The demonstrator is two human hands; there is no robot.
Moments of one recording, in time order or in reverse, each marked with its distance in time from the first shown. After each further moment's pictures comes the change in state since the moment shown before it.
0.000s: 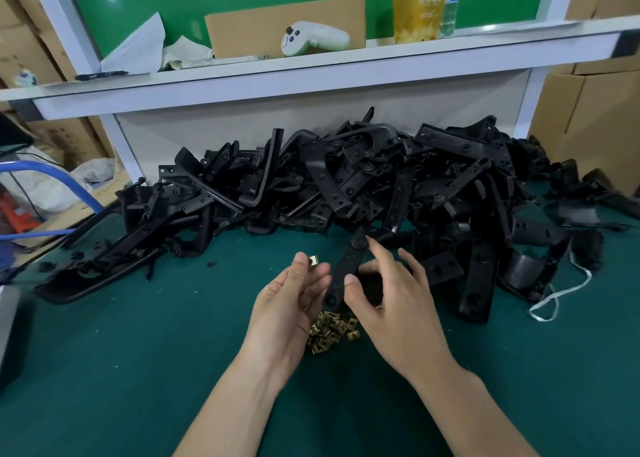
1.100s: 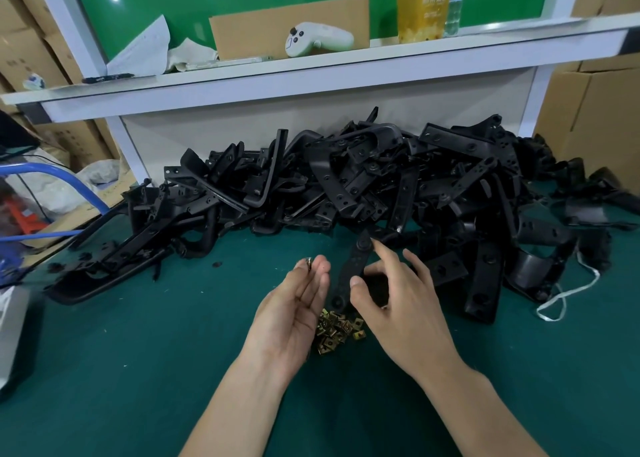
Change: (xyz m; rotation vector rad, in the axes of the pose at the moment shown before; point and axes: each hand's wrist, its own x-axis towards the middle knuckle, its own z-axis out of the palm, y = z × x) left_hand -0.001 0.004 0.000 -0.347 0.063 -0.097; right_hand 0.001 0.003 0.003 0.006 -0.012 0.008
